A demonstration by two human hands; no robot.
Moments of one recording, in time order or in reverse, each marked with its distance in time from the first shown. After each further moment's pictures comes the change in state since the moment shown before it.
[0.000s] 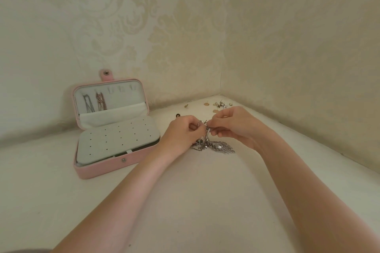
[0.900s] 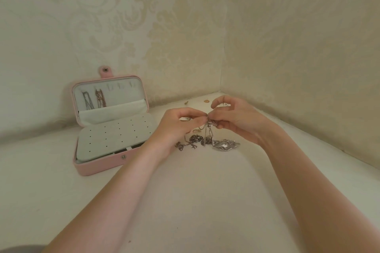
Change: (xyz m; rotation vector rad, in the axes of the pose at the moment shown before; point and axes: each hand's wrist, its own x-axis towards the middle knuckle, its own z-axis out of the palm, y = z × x) left_hand -0.007 0.007 -0.012 -0.341 0.002 -0.094; right_hand 0.000 -0.003 -0.004 0.155 -0.090 -0.123
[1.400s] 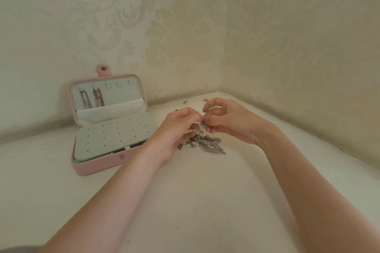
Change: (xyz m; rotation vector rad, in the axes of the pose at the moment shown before) left_hand 0.004 -0.002 0.006 -0.179 -0.032 -0.189; right_hand -0.001 0.001 0.006 -0.088 -0.126 0.026
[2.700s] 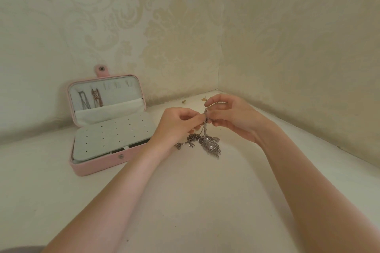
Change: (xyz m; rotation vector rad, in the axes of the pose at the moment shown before) left_hand -0.001 0.000 0.000 0.226 0.079 0.218; right_hand -0.001 0.000 -0.006 0.077 0.109 -0.053
